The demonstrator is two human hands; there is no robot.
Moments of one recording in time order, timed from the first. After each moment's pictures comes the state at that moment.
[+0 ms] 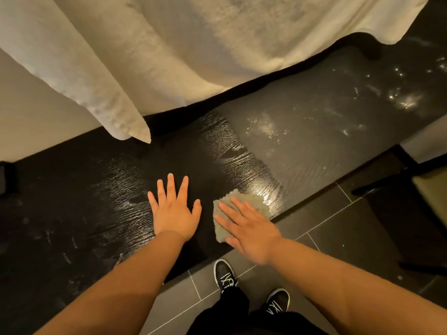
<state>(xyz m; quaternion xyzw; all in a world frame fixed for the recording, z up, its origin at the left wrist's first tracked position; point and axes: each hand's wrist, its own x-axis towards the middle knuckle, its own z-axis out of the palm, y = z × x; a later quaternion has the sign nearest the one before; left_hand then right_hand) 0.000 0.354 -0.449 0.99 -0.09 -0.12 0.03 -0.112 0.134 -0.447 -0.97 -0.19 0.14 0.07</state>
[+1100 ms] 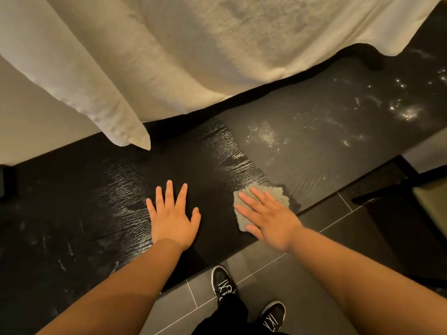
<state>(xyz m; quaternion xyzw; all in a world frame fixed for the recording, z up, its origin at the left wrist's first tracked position) -0.001 0.352 -0.452 0.99 -0.08 -0.10 0.05 -0.085 0.062 -0.446 -0.97 -0.16 0.16 0.04</state>
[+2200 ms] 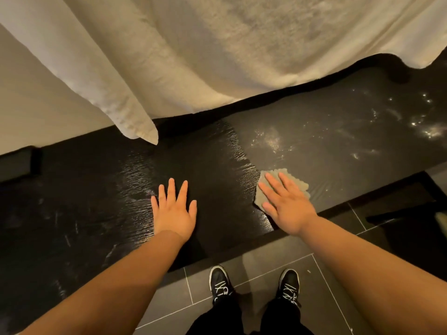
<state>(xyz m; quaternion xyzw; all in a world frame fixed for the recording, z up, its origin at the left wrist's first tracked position) -0.010 0.329 -0.446 0.99 -0.01 -0.13 0.05 -0.049 -0.005 -0.438 -0.99 -0.10 0.14 0.02</state>
